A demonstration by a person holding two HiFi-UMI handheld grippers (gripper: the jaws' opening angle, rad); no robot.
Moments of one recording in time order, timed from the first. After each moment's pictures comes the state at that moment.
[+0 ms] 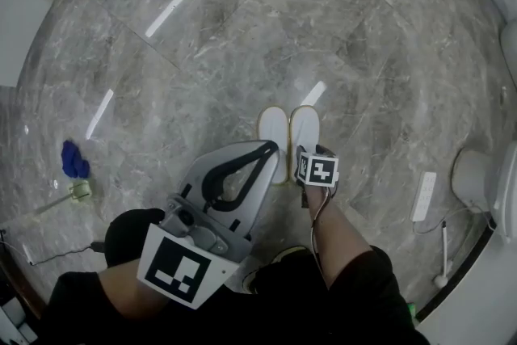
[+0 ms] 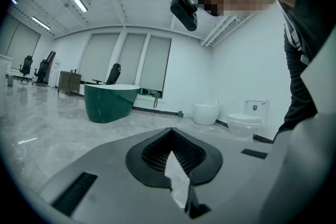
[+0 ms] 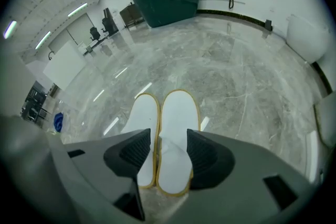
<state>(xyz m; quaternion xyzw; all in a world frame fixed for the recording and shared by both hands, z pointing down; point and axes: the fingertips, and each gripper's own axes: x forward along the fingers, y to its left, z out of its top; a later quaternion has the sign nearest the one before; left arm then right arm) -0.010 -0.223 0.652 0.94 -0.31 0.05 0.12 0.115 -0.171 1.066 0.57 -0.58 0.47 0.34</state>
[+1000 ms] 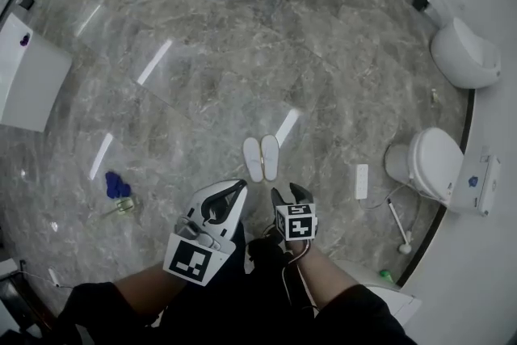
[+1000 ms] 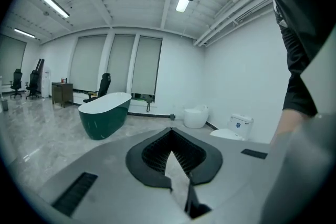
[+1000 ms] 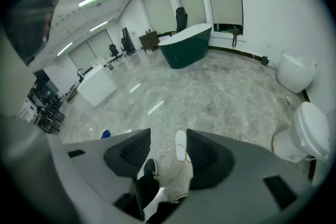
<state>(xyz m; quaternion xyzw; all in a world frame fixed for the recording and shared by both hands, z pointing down) -0.020 -0.152 0.246 0.95 -0.27 0.10 0.08 0.067 -0.086 0.515 0.57 -0.65 0.41 0.28</state>
